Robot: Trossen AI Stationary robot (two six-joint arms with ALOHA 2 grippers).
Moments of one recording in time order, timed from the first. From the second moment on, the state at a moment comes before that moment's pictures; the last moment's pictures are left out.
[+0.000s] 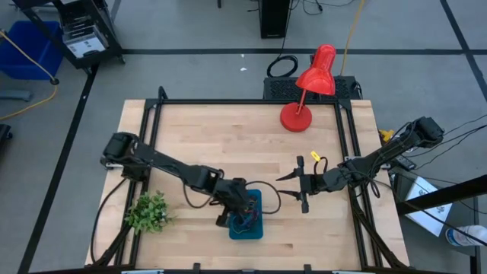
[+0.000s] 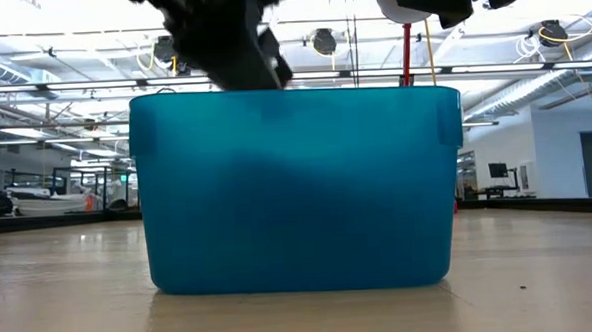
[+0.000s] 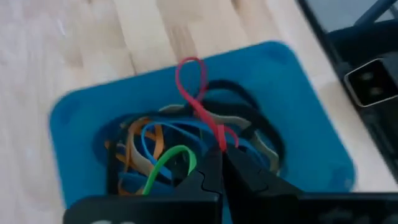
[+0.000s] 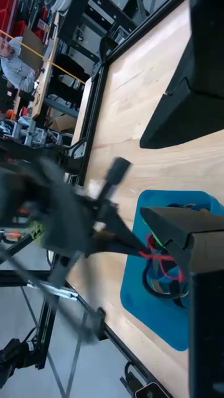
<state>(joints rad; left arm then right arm) -0.28 1.80 1.24 -0.32 0.18 -0.04 0.46 1.10 0.54 0.30 0.42 -0.07</state>
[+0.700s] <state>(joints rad) -0.28 1.88 1.24 -0.32 0.18 -0.11 0.46 1.10 0.54 0.30 0.42 -0.07</state>
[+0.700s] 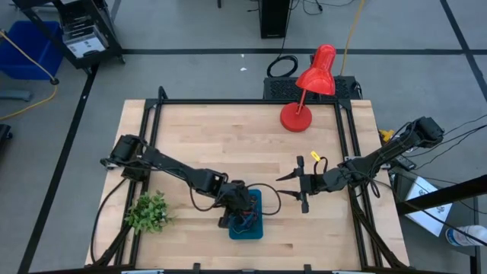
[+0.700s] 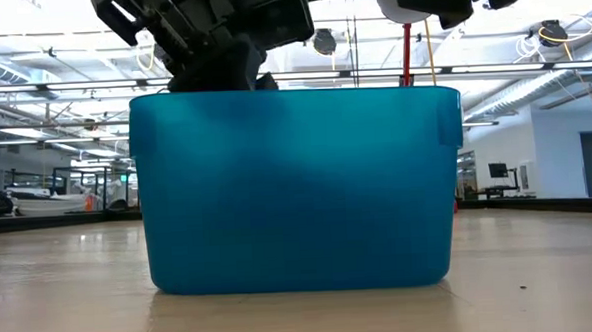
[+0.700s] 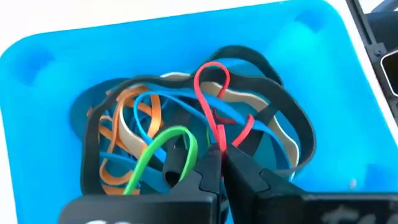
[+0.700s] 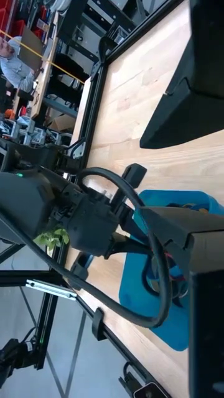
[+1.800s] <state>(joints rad) -0.10 1.14 1.24 -0.59 0.02 -0.06 0.46 1.10 0.54 0.33 0.42 -0.34</state>
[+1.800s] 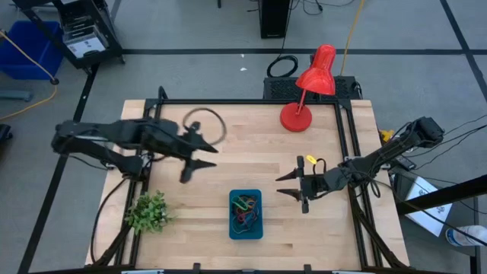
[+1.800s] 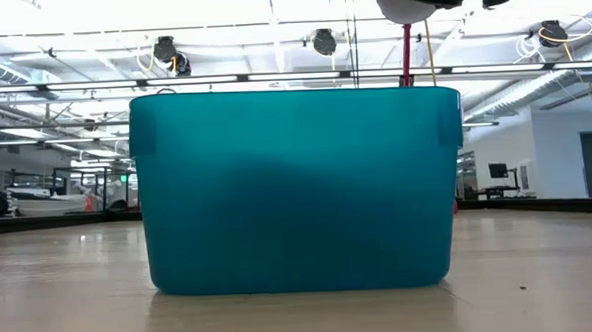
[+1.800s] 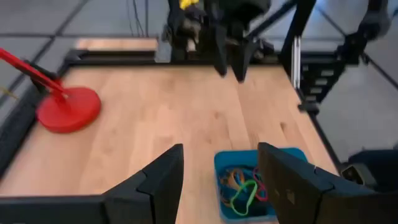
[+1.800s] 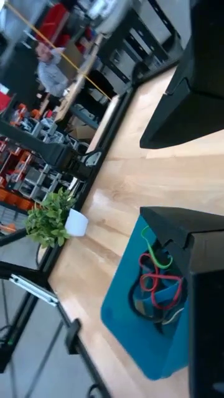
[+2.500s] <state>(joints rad) -0.10 0.88 1.22 -0.77 -0.04 0.00 0.42 0.79 0.54 -0.05 0.42 -0.13</state>
